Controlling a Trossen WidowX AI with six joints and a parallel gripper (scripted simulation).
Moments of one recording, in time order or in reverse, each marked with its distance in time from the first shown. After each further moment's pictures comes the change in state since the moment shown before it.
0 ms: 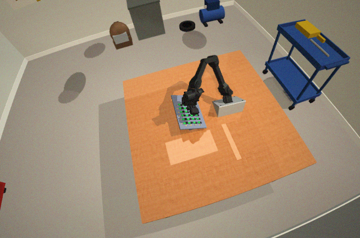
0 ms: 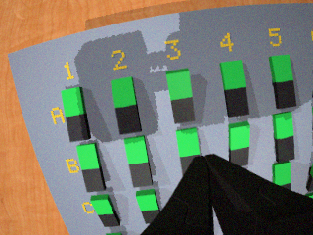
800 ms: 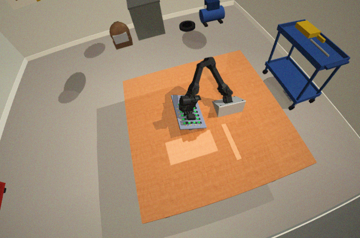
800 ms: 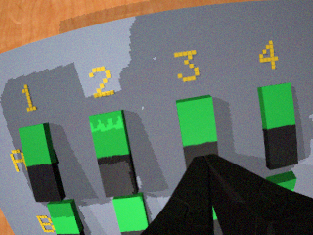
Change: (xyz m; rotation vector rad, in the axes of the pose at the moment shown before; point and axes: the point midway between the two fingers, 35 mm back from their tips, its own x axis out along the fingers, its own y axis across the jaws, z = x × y) arm 0.062 0.002 0.003 0.003 -0.019 -0.012
